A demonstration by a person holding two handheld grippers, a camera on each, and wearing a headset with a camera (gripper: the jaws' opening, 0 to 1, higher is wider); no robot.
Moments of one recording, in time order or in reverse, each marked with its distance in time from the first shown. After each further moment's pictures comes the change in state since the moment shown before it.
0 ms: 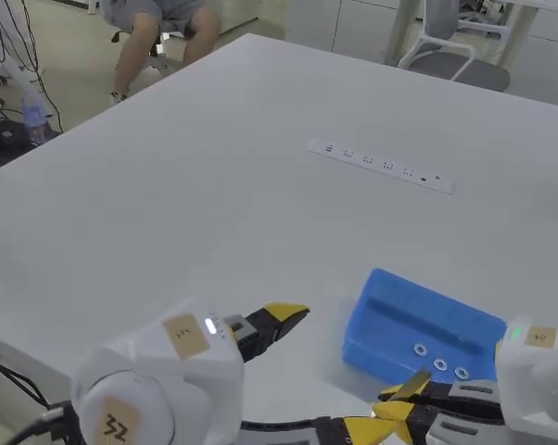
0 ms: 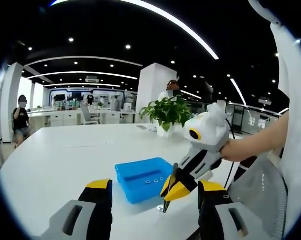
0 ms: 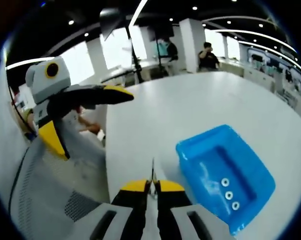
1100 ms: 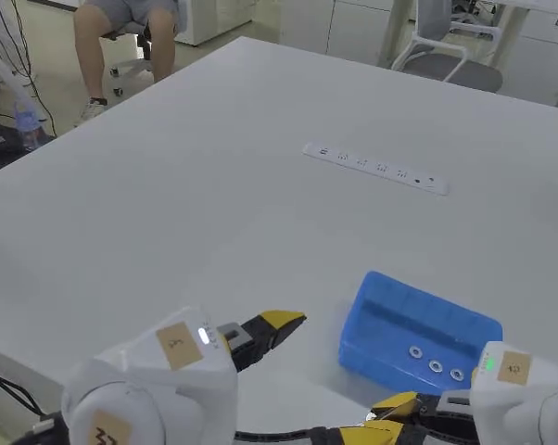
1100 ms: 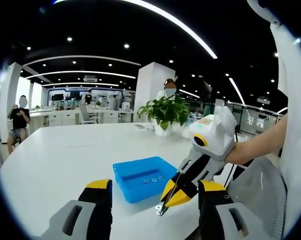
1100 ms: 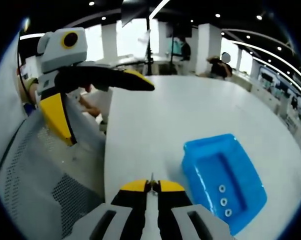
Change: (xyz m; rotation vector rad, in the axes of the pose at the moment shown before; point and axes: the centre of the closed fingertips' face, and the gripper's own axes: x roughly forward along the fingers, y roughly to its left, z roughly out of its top) left arm 0.001 -0.003 -0.001 0.005 0.011 -0.016; right arm 0.010 0.009 -0.014 -0.199 0.068 -0.046
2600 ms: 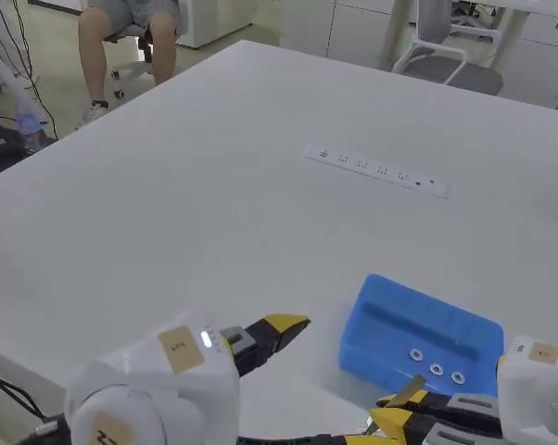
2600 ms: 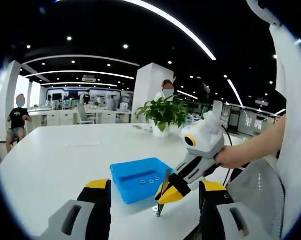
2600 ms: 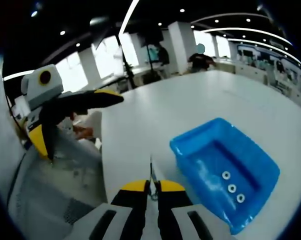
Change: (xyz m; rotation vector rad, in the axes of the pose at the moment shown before) left arm 0.001 -0.003 0.001 -0.008 -0.009 -0.020; right arm 0.002 -0.014 0.000 0.275 -0.116 0.025
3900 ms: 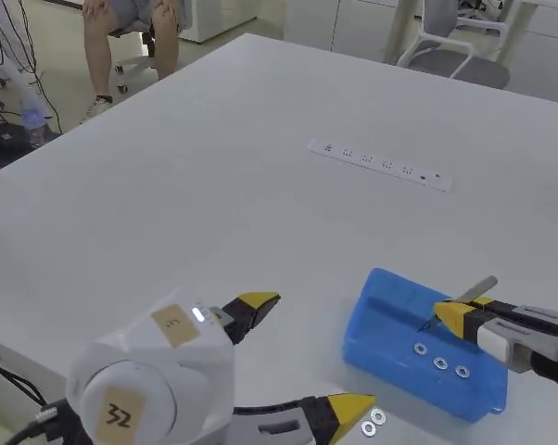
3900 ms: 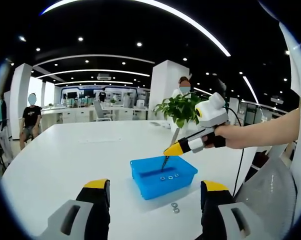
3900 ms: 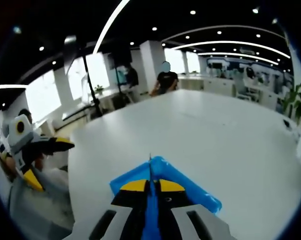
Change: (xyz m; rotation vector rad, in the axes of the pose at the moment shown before) left arm -0.006 0.030 -0.005 -0.006 0.033 0.148; right arm -0.045 -0.081 0.067 0.081 -0.195 -0.244
